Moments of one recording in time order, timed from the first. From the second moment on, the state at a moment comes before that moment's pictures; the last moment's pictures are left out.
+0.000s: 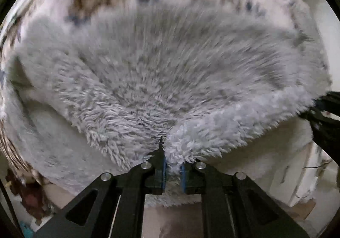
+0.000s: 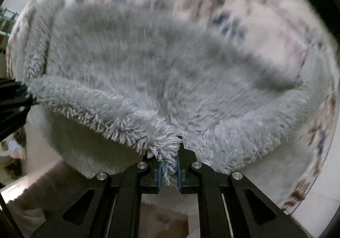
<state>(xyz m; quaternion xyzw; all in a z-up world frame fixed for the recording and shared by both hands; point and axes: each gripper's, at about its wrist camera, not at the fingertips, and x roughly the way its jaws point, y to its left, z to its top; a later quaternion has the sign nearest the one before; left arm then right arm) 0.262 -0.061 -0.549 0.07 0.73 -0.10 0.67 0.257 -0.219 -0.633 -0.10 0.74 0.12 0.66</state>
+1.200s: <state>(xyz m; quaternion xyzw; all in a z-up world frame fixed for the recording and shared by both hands) 0.445 0.082 -0.573 0.05 0.72 0.08 0.69 0.336 -0.407 -0.562 0.14 0.66 -0.25 0.70</state>
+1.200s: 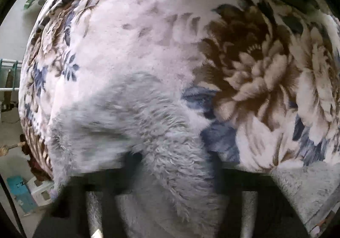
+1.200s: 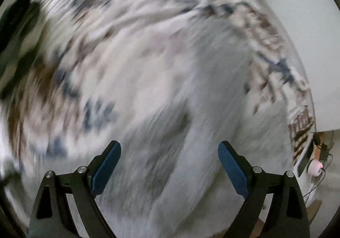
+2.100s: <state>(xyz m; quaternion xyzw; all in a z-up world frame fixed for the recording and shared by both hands) 0.258 0.032 -0.463 -0.06 0.61 0.13 0.78 0.269 -0.503 -0.555 0.26 0.55 -0.30 0.73</state>
